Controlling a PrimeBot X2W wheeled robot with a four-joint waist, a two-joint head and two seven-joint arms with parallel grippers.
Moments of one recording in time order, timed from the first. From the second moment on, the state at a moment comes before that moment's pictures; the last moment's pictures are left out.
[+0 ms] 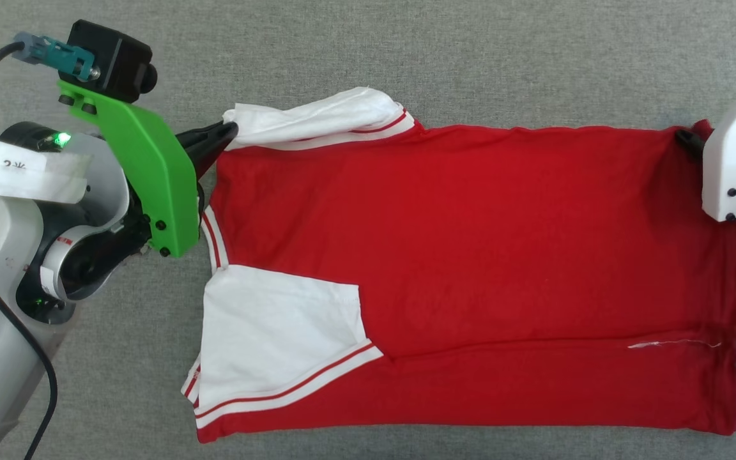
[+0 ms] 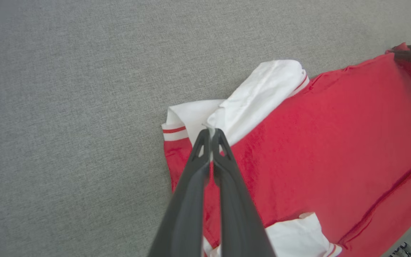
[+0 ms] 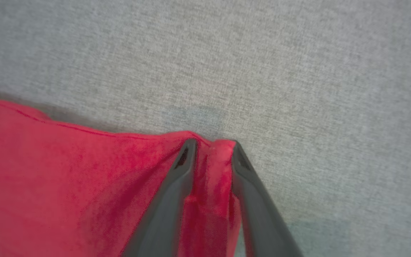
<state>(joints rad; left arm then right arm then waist) -0.72 0.70 -0.51 -0.18 -0.96 0.11 0.71 -0.72 -0.52 0.26 0.30 0.50 0.13 0.81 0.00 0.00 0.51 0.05</state>
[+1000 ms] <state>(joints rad) -0.35 0.69 -0.46 -0.15 -1.03 0.13 0.49 -0.42 -0.49 0.19 0.35 0.65 0.13 0.17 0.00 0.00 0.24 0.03</state>
